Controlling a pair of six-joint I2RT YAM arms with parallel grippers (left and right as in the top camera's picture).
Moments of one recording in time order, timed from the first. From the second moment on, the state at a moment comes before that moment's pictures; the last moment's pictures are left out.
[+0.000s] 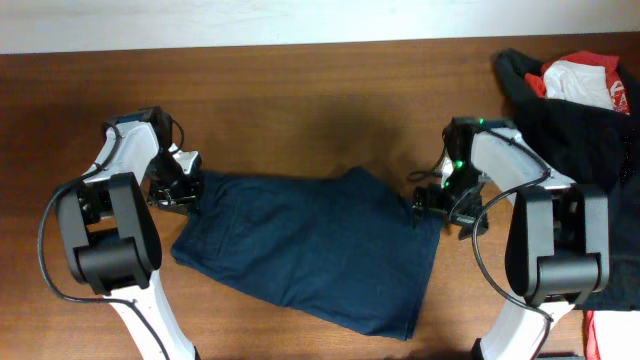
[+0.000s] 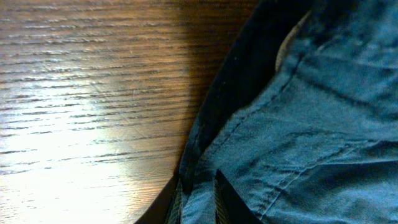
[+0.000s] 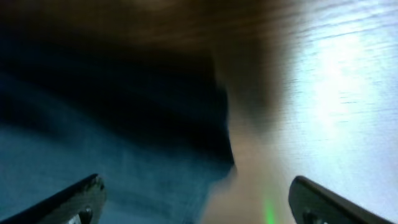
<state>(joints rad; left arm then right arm) 0.14 2.18 1.56 -1.18 0.10 0.14 0.02 1.97 1.28 -1.17 -0.18 0.26</state>
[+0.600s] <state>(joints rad) 0.14 2.18 1.56 -1.15 0.20 0.07 -0.04 1.97 1.52 -0.92 -0.21 0.27</state>
